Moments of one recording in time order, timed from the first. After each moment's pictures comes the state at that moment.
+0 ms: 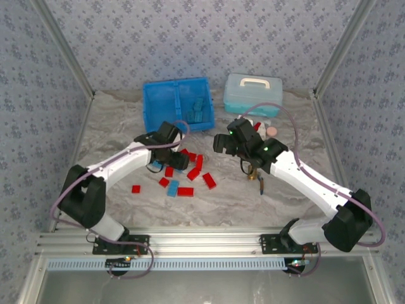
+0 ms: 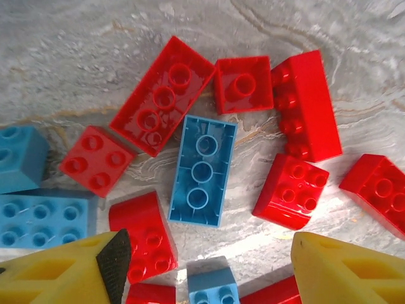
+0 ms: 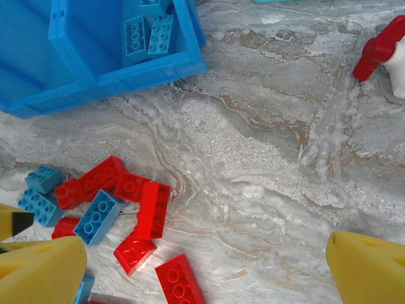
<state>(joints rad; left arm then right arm) -0.58 1.57 1.08 -0.66 0.05 -0.21 0.71 1.32 1.16 -0.65 0.25 0.67</state>
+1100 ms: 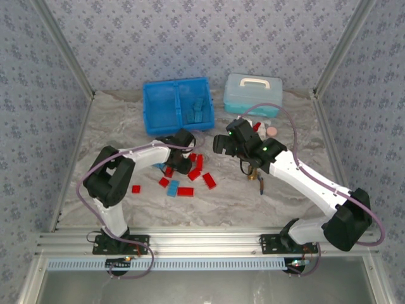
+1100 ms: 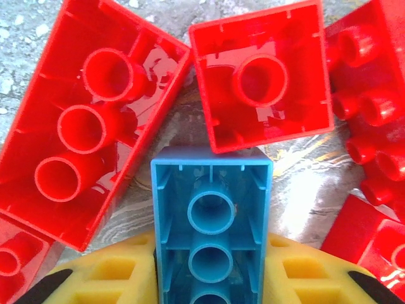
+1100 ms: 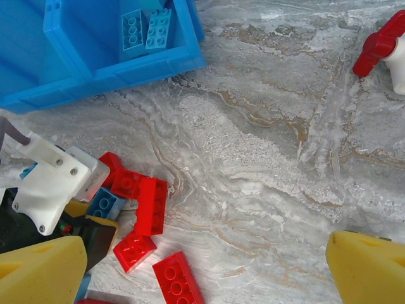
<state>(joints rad) -0.65 1.82 1.14 -0.59 -0.03 -0.15 0.71 1.33 1.16 -0.66 0.26 0.67</state>
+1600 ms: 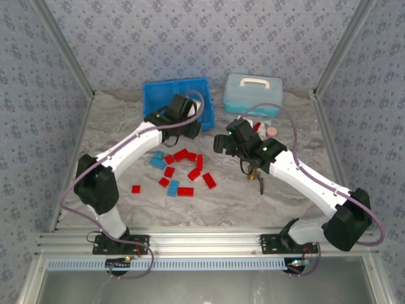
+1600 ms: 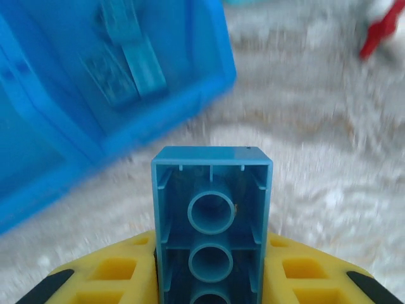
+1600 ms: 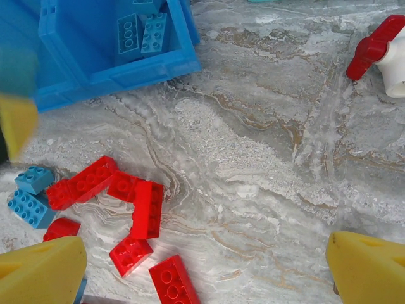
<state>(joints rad) -0.62 1.75 1.56 -0.64 -0.07 -0.16 0.71 1.32 1.16 -0.66 0.27 0.67</state>
